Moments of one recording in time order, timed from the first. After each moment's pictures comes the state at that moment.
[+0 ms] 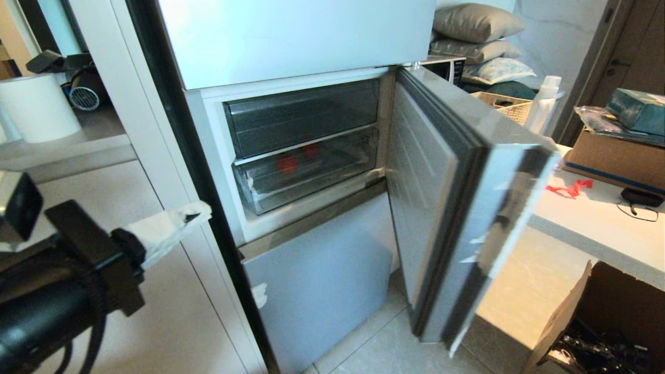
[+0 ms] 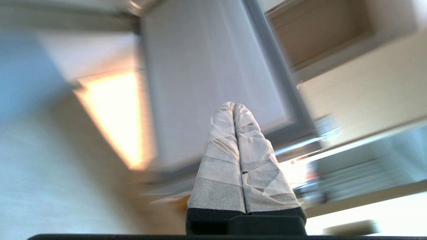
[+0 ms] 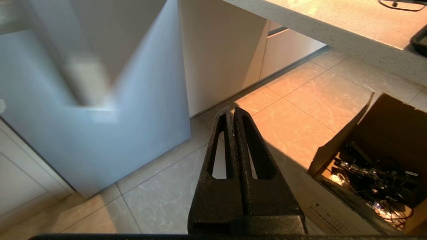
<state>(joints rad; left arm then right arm) -0.69 1.07 -0.49 -0.67 0.22 -0.91 0.01 0.00 -0.02 0.05 -0.01 0.01</state>
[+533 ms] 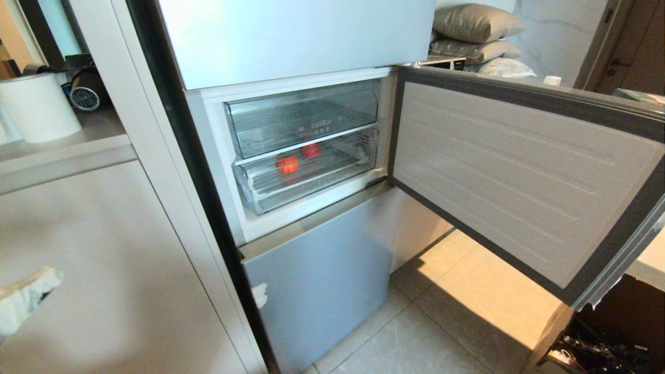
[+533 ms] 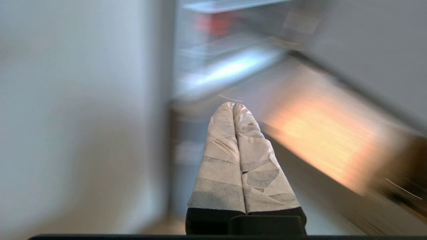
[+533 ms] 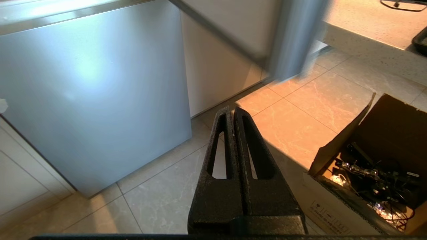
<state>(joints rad) -0.33 0.67 -0.42 -0.24 0.26 -0.13 0.01 0.00 -0.02 0.05 -0.01 0.01</state>
